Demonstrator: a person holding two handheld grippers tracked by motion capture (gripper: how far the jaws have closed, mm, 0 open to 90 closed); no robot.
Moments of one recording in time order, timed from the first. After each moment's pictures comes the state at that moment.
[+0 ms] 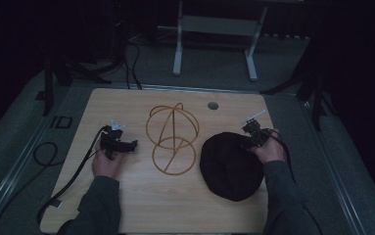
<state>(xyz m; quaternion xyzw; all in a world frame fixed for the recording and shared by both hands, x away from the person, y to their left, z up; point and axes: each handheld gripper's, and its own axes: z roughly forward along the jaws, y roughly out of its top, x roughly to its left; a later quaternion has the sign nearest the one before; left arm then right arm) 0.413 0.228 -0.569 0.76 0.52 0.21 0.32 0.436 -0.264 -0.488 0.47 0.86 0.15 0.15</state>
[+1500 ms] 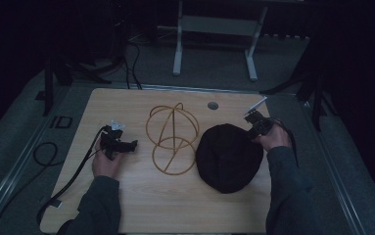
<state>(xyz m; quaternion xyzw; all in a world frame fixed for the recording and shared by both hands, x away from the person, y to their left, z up) 0.413 0.228 -0.569 0.76 0.52 0.21 0.32 0.456 -0.266 -0.453 0.48 0.87 0.11 0.08</state>
